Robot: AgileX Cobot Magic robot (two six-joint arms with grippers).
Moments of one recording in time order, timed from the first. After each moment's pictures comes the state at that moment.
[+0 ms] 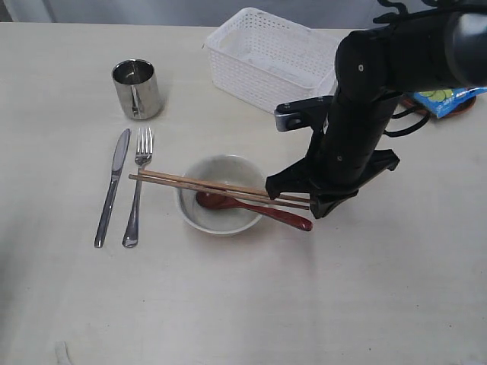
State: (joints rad) left arm -0.09 0.00 0.00 0.15 0.35 -0.08; right arm 0.56 1.83 -1.03 0.12 0.85 0.10
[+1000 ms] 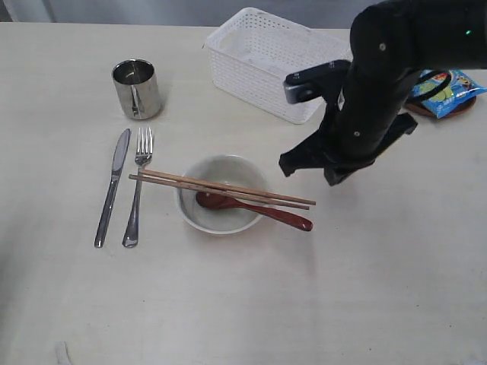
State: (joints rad) left arm -0.09 0.00 0.00 0.15 0.35 -0.08; right arm 0.55 1.73 -1.06 -0.06 0.86 0.15
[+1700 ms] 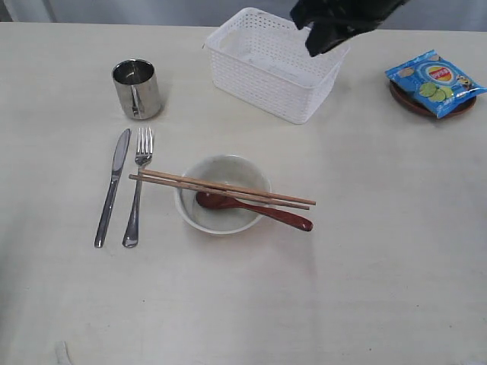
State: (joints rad) left arm -0.09 0.00 0.00 0.15 0.35 -0.08; right arm 0.33 1.79 -1.53 0.32 1.00 -0.41
